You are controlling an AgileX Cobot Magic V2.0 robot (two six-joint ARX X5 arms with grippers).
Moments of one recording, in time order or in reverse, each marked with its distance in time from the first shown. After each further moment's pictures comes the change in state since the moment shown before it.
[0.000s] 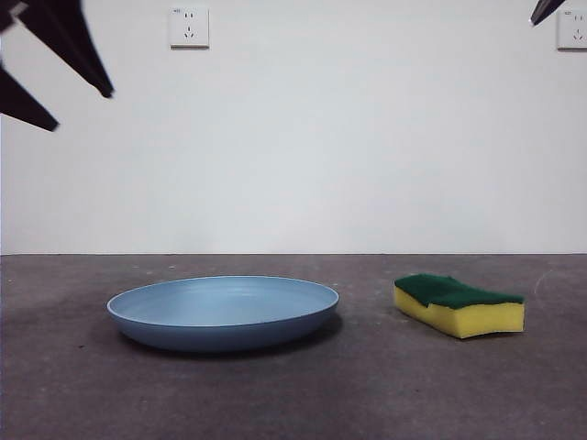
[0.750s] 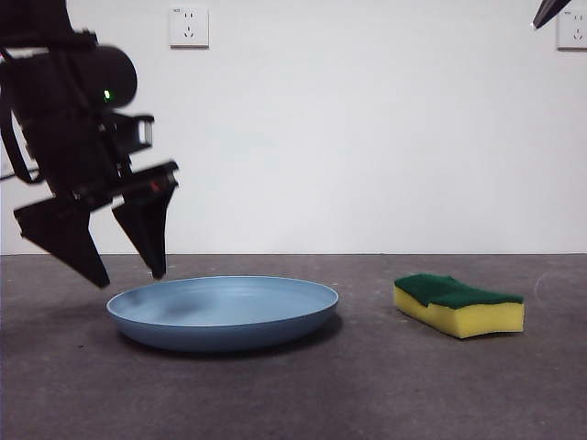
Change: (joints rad) left arm -0.106 0.583 0.161 0.001 -0.162 0.083; right arm 0.000 0.000 0.000 -0.026 0.000 0.000
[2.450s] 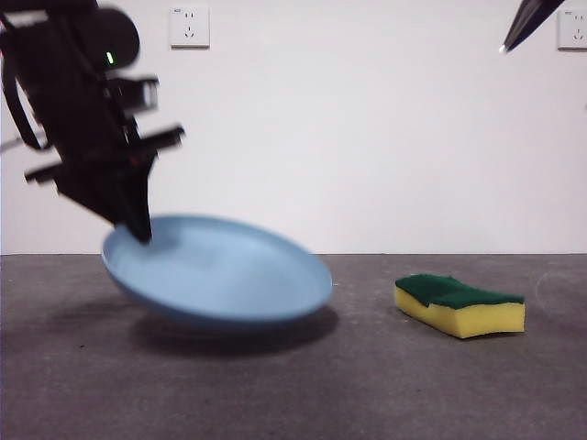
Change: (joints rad) left arm -0.024 -0.111 0.010 0.017 -0.029 0.003; right arm 0.122 0.073 0.000 -0.023 0.010 -0.023
